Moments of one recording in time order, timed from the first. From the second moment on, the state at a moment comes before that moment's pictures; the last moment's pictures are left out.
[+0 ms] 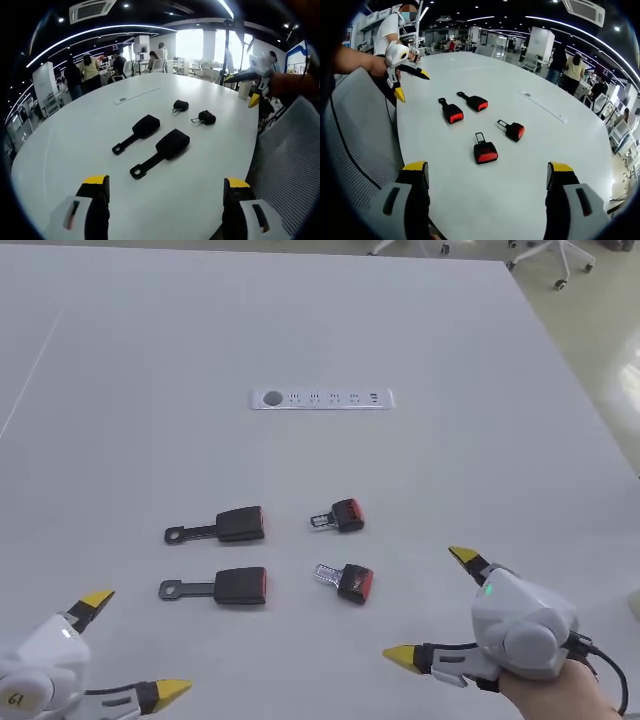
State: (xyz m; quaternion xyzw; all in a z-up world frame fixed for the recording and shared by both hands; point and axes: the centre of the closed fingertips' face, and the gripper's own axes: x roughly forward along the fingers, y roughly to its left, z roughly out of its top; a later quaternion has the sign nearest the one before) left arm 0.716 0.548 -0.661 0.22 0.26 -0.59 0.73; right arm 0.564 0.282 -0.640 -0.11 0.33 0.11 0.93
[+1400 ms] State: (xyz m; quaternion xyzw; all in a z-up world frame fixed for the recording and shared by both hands) left arm 0.733 0.517 -0.670 0.29 0.26 -0.63 0.67; right arm 0.600 0.296 -0.660 -0.13 0.35 0.17 0.91
